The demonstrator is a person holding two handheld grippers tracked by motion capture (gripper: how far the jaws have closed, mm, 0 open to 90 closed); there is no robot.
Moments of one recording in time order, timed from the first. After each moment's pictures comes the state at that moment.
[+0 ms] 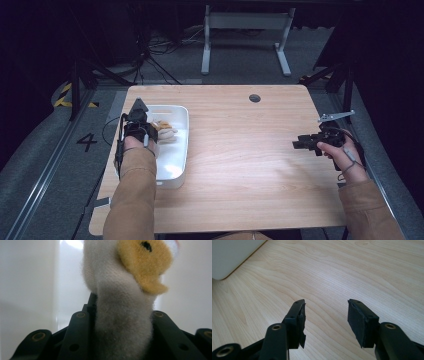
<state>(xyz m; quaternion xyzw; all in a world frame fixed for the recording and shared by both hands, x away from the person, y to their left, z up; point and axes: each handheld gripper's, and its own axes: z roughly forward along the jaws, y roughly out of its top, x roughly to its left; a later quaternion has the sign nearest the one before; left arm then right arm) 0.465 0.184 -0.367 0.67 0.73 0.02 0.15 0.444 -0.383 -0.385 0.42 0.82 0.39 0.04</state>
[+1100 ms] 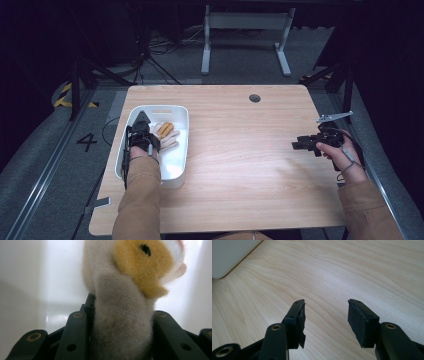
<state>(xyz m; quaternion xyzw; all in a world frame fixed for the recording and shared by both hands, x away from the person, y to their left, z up) 0.467 0.184 -0.414 0.65 0.75 0.00 0.13 0.446 -0.382 -0.390 0.42 0.82 0.38 0.03</state>
